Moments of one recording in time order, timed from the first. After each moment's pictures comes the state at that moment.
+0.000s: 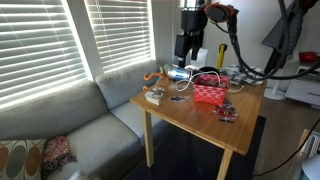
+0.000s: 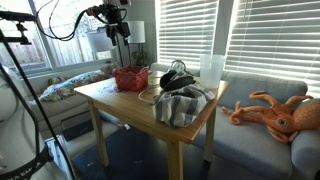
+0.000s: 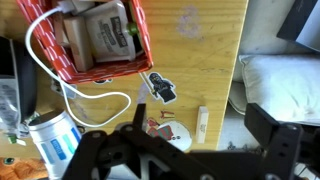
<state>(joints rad) 0.24 -0.27 0.24 -2.10 -0.01 1.94 0.26</state>
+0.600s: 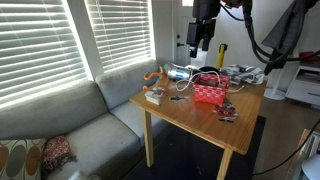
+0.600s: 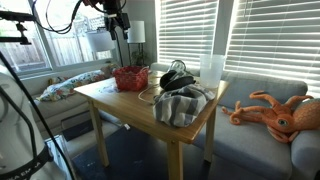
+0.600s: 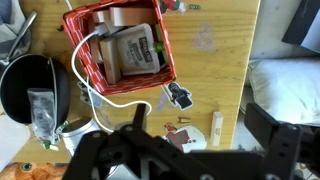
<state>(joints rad) 0.21 -0.35 0.21 -2.10 0.00 1.84 0.23</state>
